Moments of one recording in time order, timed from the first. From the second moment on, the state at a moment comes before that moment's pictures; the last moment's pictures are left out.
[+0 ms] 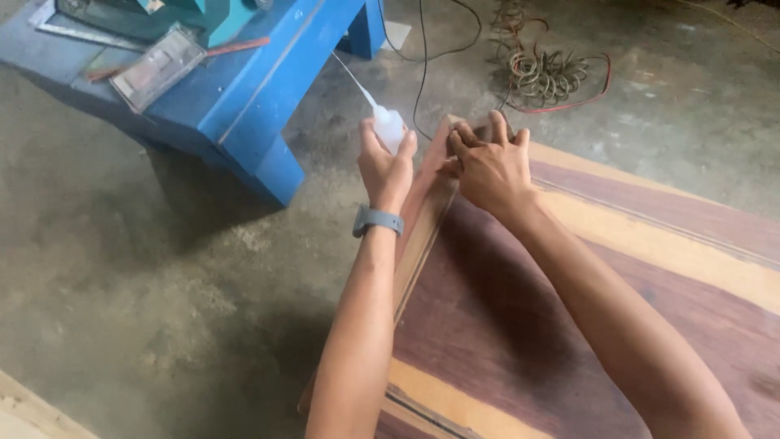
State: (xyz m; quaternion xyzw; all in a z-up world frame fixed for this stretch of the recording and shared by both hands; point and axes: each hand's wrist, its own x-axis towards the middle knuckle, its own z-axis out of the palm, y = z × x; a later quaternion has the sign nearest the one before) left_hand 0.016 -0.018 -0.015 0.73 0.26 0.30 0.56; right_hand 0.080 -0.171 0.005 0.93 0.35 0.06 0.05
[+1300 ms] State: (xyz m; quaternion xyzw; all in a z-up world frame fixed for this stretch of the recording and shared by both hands) left_hand 0.023 -0.015 -0.018 0.74 0.26 0.30 0.54; right_hand 0.095 -0.174 -0.002 0.92 0.37 0.12 0.05
